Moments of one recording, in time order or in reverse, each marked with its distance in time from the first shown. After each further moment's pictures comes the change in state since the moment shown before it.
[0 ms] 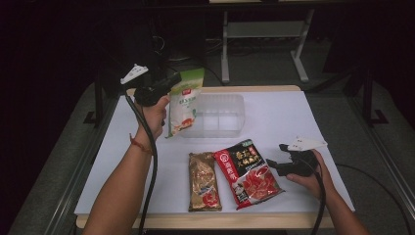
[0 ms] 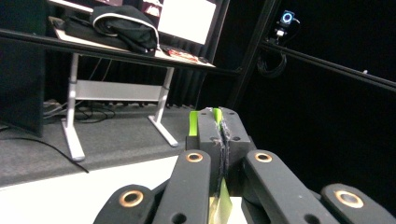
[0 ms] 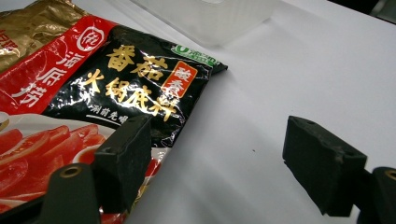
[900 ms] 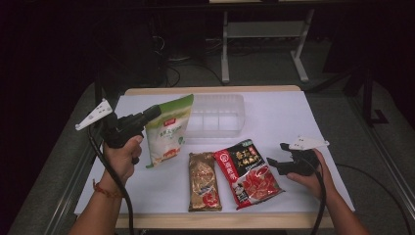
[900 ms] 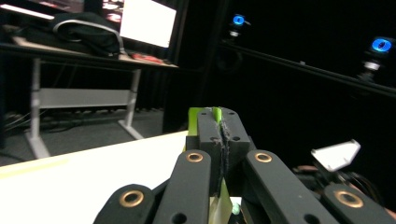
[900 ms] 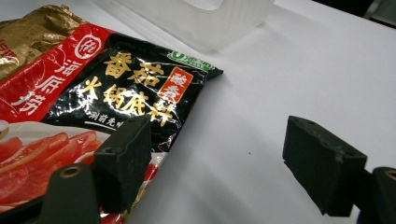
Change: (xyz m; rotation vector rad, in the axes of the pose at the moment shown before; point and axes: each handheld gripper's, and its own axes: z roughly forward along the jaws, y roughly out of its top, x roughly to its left) left arm -0.021 -0.025 -0.117 -0.031 -0.148 0.021; right arm -0.001 0.001 -0.002 -0.014 -0.012 0.019
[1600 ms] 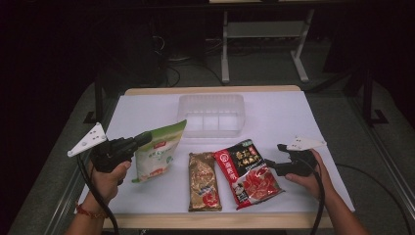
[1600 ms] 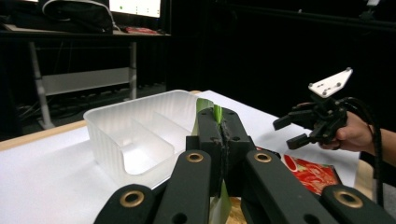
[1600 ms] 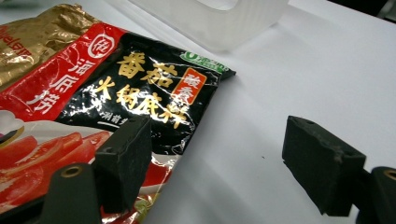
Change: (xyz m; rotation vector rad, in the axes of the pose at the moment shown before) left arm -0.001 -0.035 -0.050 0.129 -0.023 0.159; right arm 0.004 0.002 0.003 0.006 0.031 -0.010
